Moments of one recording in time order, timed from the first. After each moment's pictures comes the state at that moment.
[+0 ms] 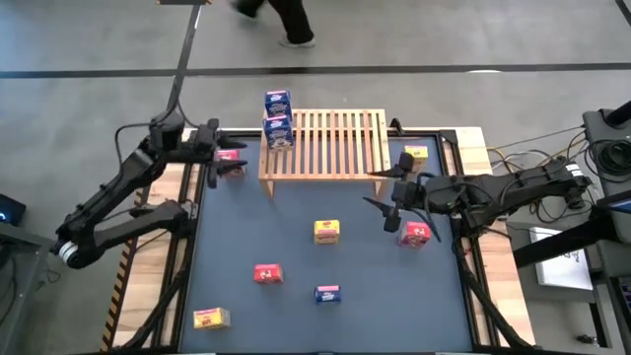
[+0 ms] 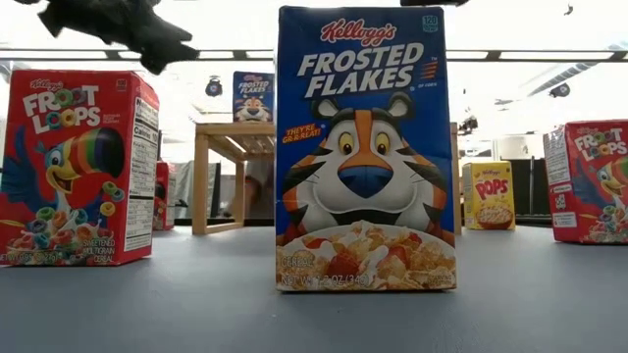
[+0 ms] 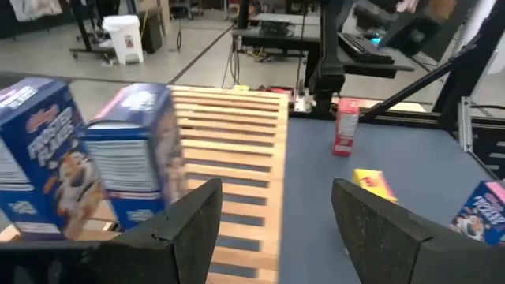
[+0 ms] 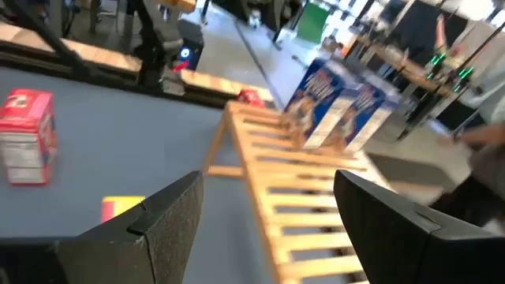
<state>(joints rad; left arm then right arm) 0.84 0.68 0.74 -0.37 0.69 0.20 0.21 1.03 0.92 -0.18 0.52 -0.22</state>
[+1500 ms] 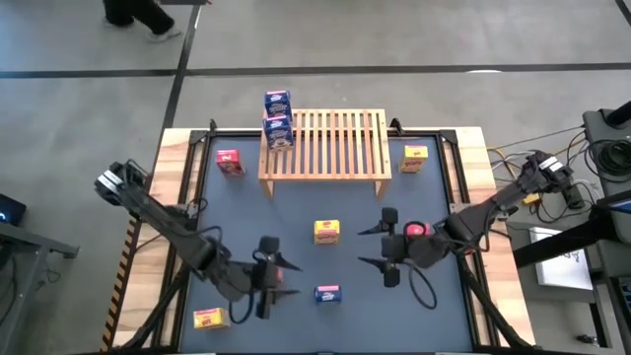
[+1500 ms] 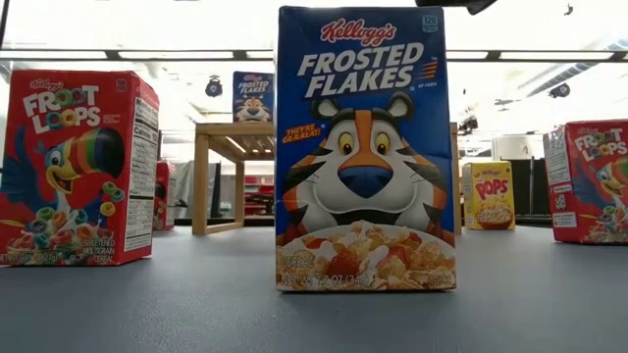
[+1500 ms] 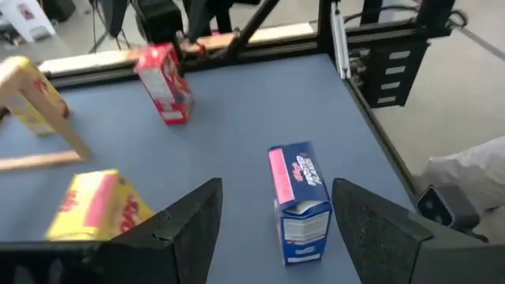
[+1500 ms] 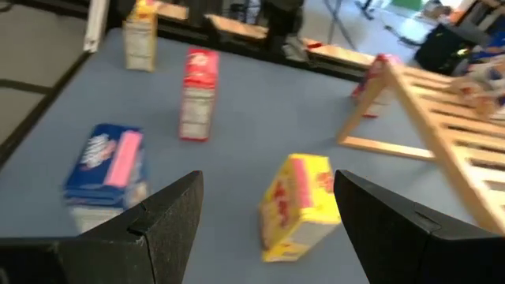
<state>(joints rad) -0.66 1.48 1.01 -0.04 -0.56 -0.21 0.55 1.25 0.89 -0.15 0.56 0.06</state>
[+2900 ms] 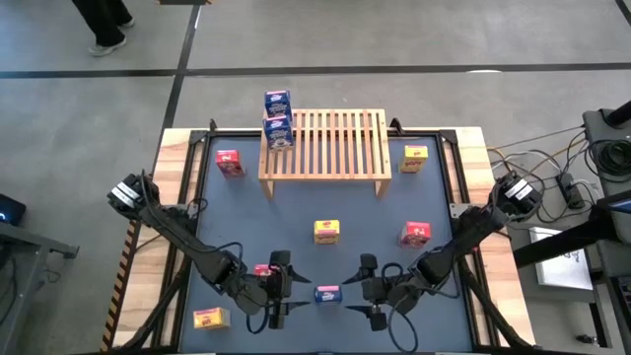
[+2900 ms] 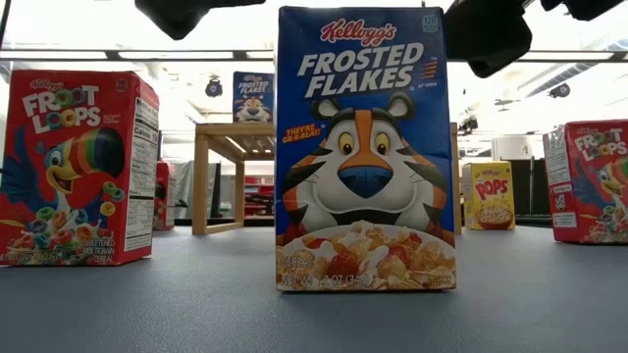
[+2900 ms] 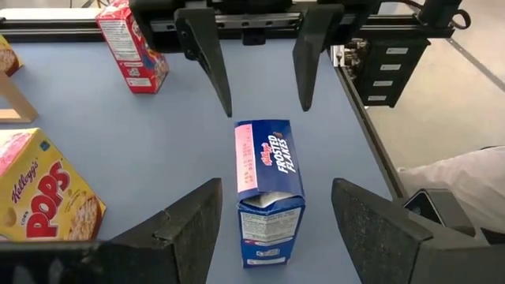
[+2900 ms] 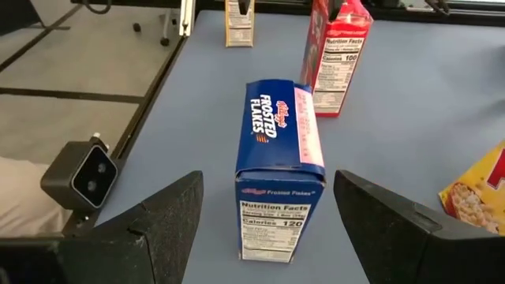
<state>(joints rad) -0.66 1.64 1.01 0.09 -0.53 -0.35 0.67 1.65 0.89 0.24 0.47 0.29</state>
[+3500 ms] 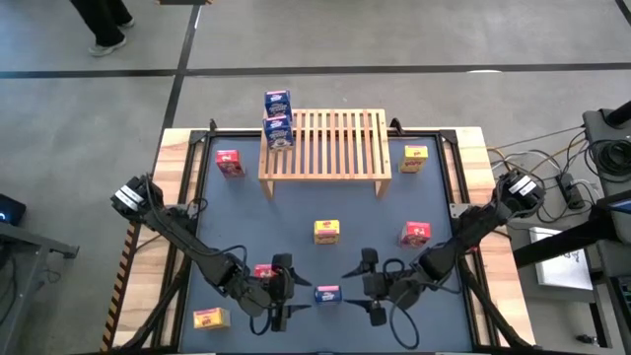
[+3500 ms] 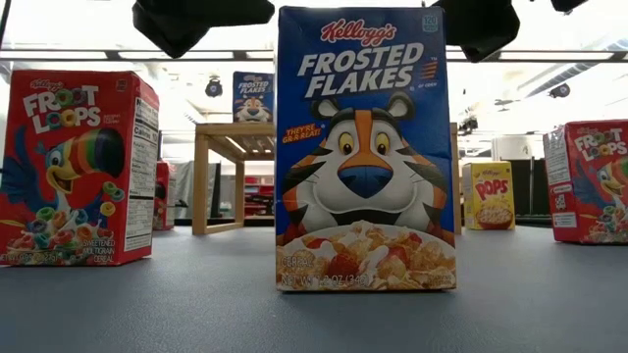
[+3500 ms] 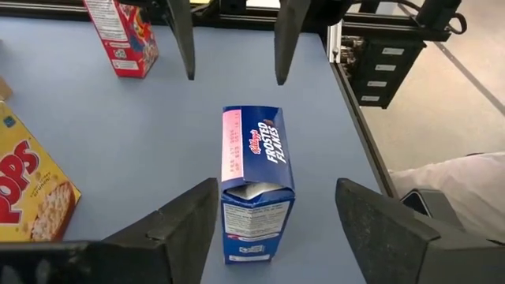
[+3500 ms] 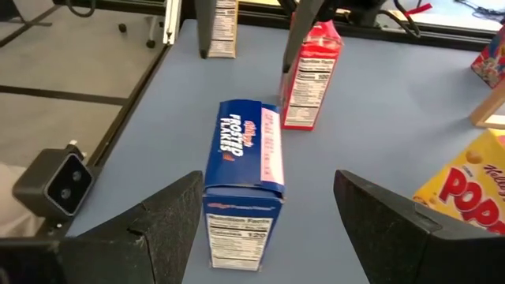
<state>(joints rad) -0.66 1.68 1.00 0.13 -0.51 -0.41 0.65 1.61 0.89 0.21 0.51 0.22</state>
